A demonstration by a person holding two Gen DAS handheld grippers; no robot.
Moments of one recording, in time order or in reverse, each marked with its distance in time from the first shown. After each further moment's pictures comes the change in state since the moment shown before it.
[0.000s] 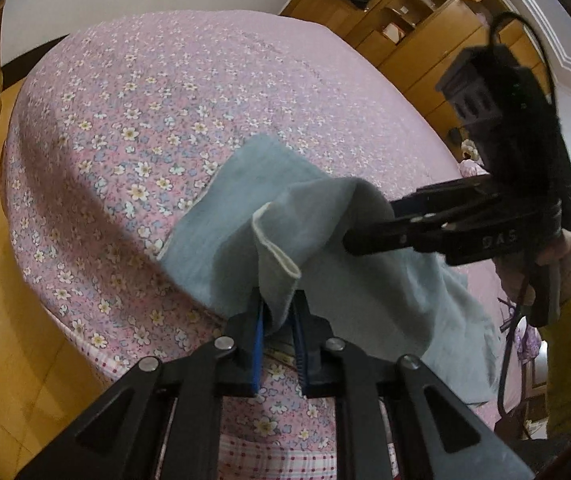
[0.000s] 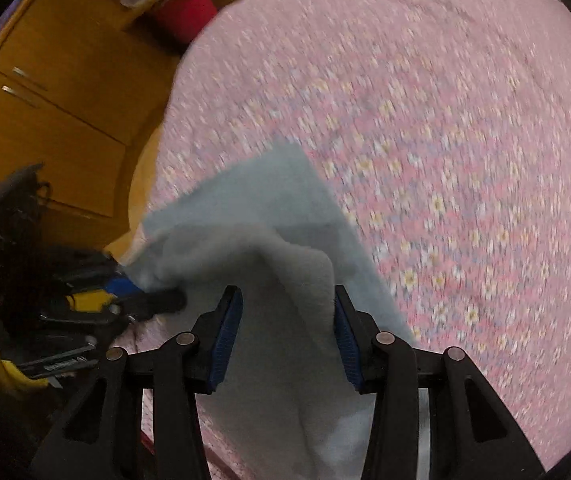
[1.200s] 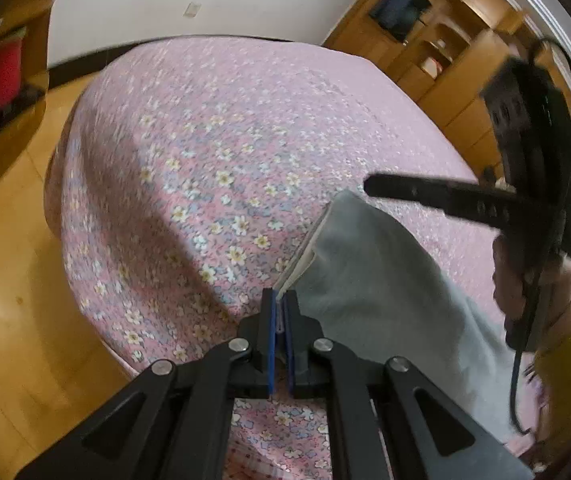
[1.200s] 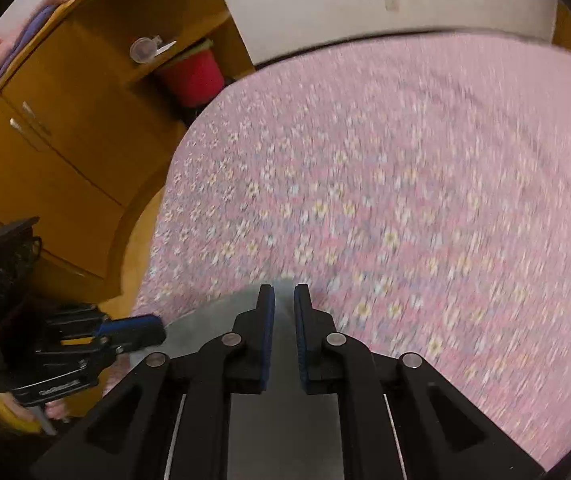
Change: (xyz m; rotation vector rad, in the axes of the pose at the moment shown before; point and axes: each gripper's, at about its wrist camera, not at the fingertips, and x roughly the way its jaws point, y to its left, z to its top) left arm -0.028 0.068 0.030 -0.095 -0.122 0.109; right arm 0.001 -0.028 0.054 -0.012 -0.243 -0.010
